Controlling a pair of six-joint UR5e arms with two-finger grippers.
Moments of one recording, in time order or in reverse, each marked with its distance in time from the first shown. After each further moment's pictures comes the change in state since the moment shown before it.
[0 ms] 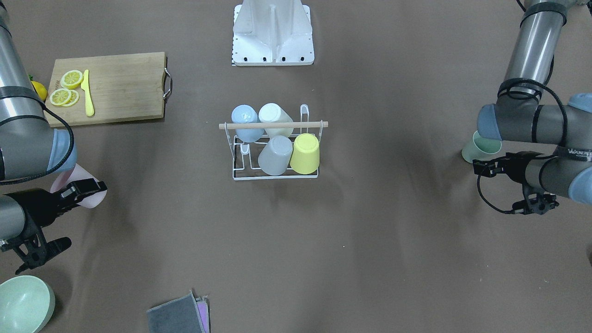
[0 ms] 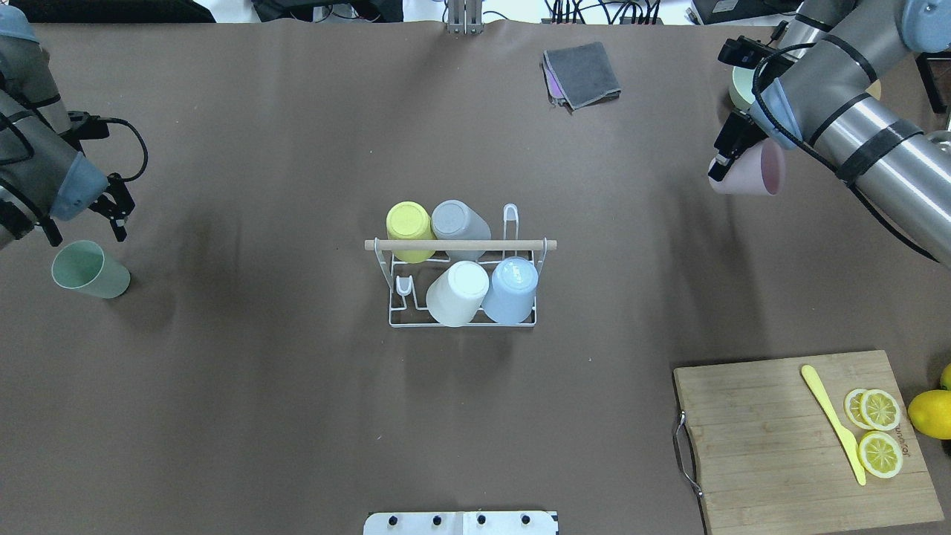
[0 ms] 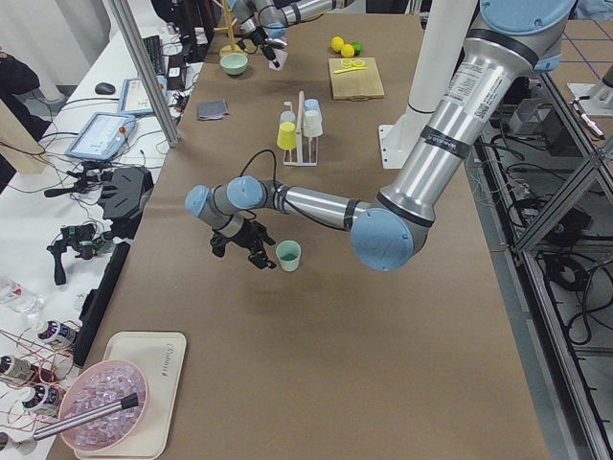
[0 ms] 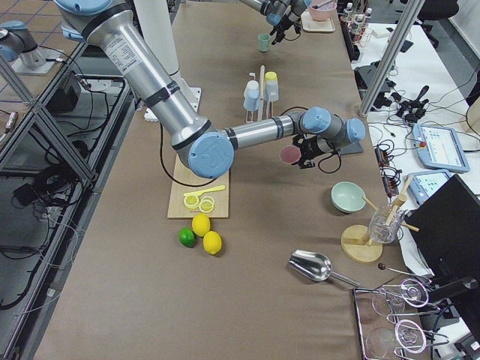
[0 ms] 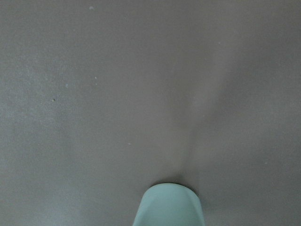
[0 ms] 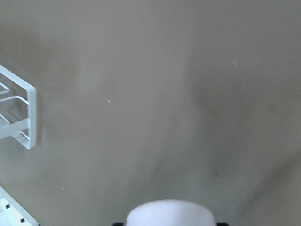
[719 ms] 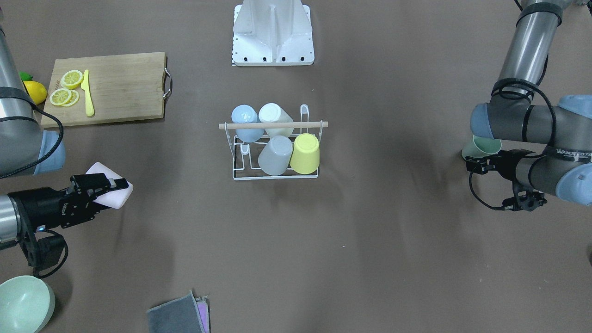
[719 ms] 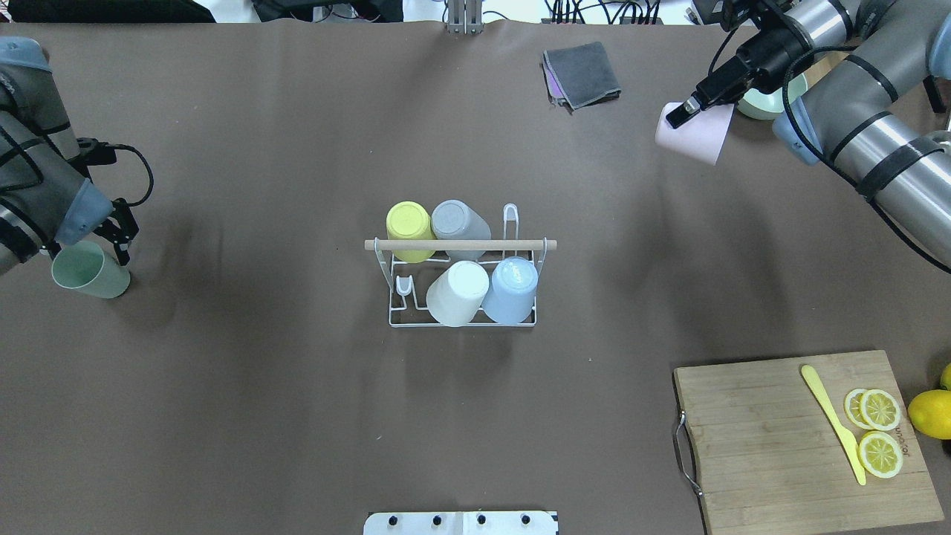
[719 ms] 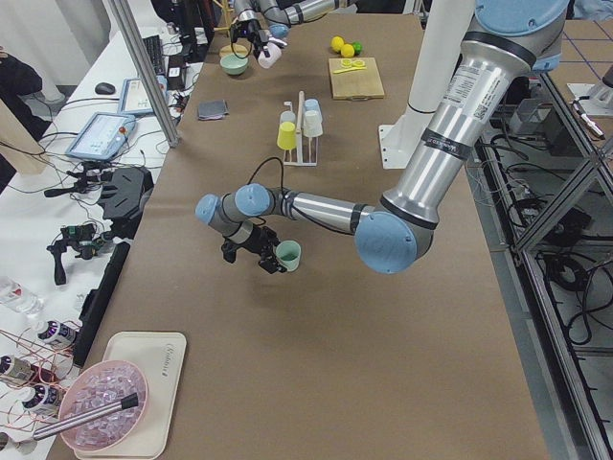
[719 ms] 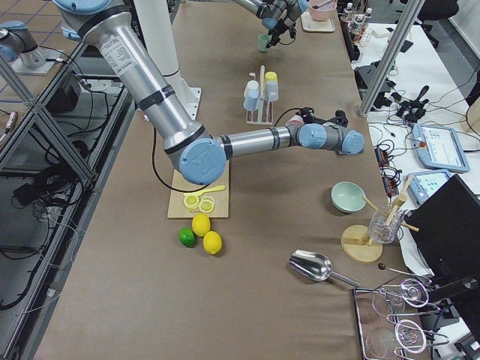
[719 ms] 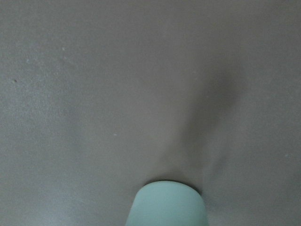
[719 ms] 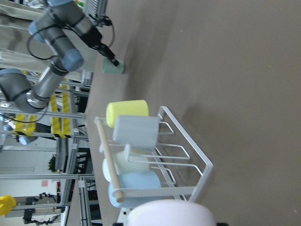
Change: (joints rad) left arm 0.038 0.038 0.000 -0.002 -0.014 0.013; right arm 0.007 -0.049 -0.027 0.273 0.647 -0.127
